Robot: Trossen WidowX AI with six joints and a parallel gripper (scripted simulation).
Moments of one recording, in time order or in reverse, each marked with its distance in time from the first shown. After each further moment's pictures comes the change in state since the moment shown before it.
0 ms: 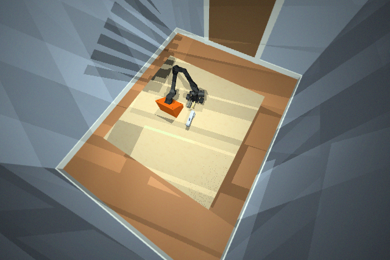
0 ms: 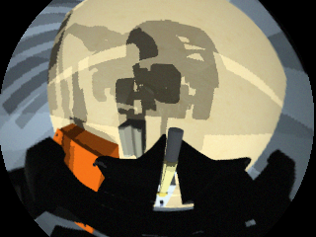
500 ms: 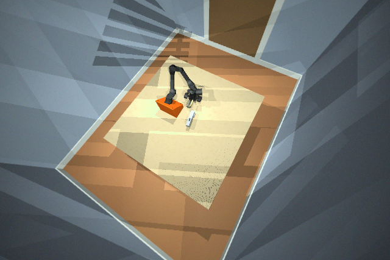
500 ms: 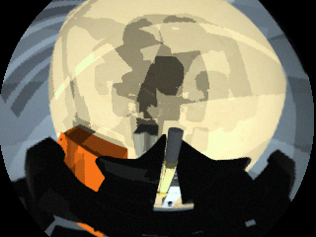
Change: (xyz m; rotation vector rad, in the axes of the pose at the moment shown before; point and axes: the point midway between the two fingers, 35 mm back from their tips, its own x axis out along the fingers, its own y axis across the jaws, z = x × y) arm -0.002 0.026 0.010 -0.001 -0.006 0.001
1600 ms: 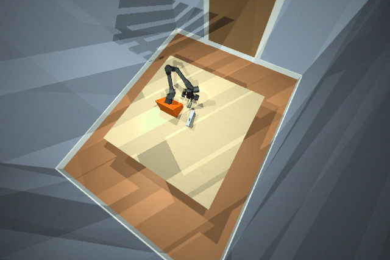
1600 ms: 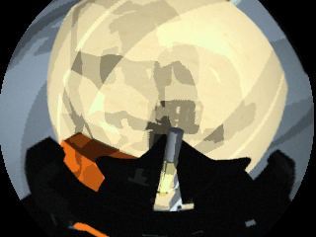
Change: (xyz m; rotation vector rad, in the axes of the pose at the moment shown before) arm 0.011 0.034 0.014 -0.009 -0.006 -0.009
